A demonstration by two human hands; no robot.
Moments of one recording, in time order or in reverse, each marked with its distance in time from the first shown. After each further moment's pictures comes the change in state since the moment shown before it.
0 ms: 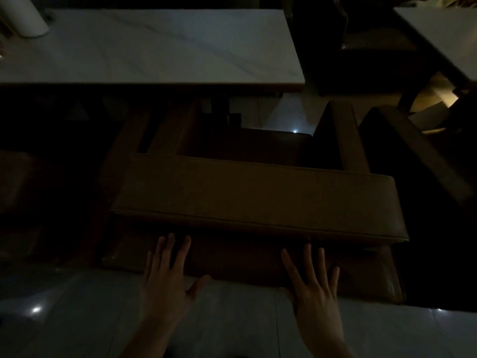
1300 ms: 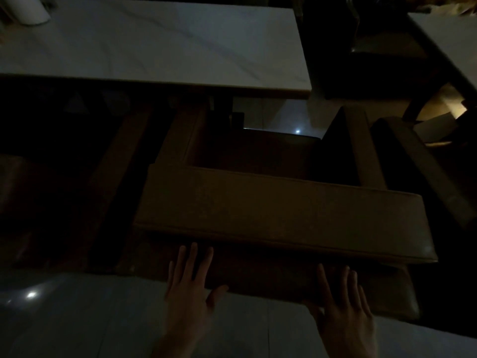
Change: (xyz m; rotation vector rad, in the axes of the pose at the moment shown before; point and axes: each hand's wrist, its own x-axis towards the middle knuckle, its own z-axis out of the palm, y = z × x) left_hand 0.015 0.053 0.015 -0.132 -0.004 0.014; right_hand 0.017 0.049 -0.035 -0.113 -0.037 0.145
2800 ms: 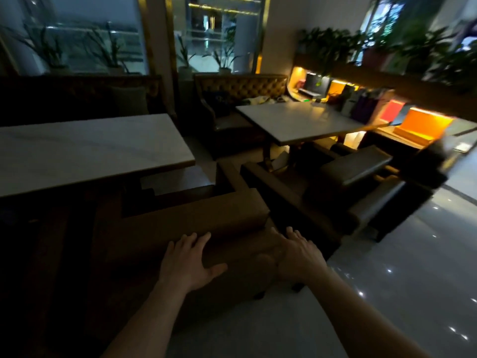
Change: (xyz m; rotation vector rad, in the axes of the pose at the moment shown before) left_hand -0.059 0.150 -0.216 0.184 -0.357 0.488; right_hand -0.215 0.032 -0.193 0.200 0.065 0.247
